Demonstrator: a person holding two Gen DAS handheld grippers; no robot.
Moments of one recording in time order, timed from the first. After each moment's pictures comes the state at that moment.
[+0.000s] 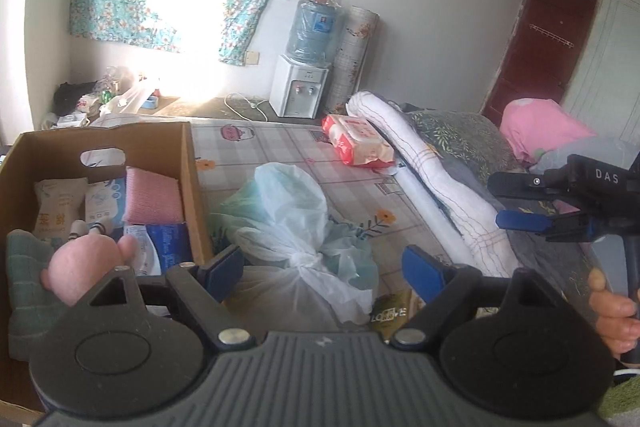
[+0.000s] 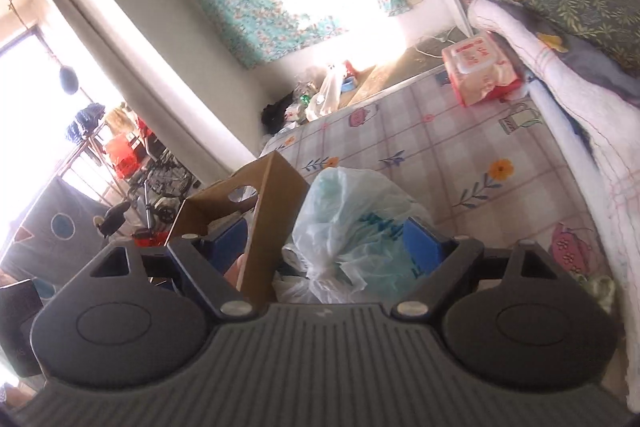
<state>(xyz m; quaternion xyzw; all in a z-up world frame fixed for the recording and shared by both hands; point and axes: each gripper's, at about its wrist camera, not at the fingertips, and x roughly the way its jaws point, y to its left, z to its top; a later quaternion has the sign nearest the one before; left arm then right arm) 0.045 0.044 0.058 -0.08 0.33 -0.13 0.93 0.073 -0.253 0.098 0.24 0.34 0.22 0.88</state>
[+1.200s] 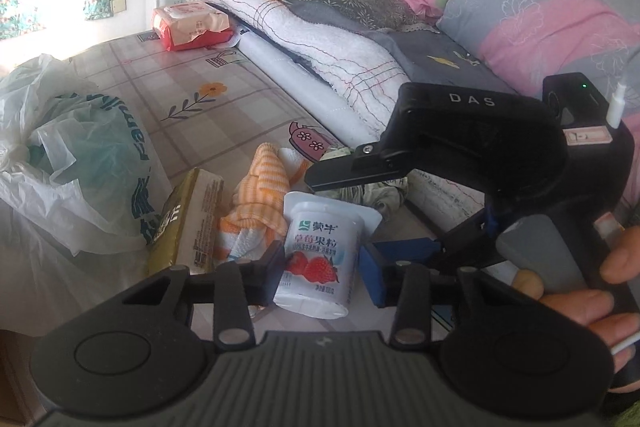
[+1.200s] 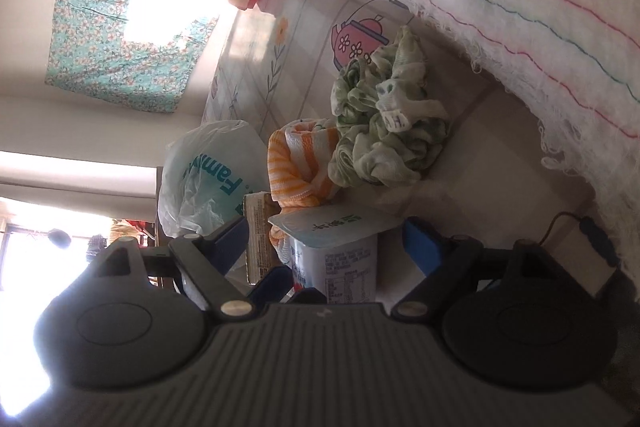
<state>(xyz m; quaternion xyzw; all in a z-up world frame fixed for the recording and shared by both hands) 0.064 -0.135 -0.078 0.03 0.40 -0.27 0.88 0.060 -0.341 -0.120 0.50 0.45 0.12 0.73</state>
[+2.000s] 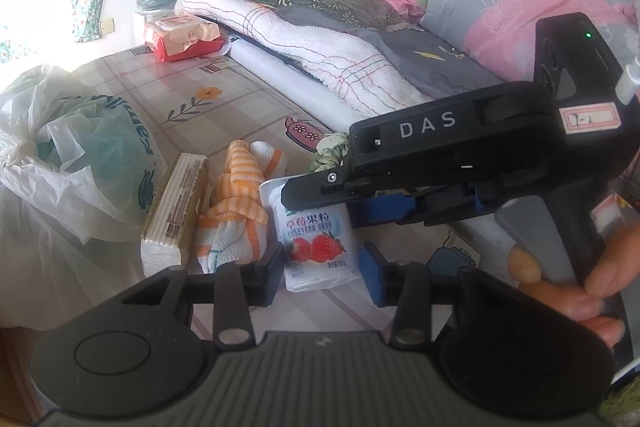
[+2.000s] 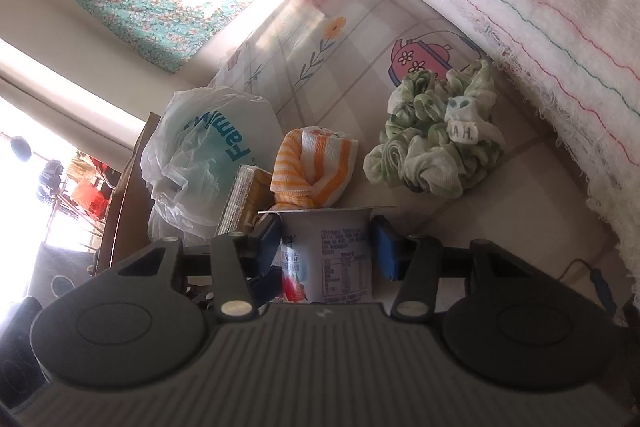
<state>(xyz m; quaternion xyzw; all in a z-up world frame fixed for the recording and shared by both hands) 0.043 -0.121 -0.086 0.06 0.38 -0.29 0.88 0.053 -0.305 -0.099 0.34 0.42 0.15 0.83</state>
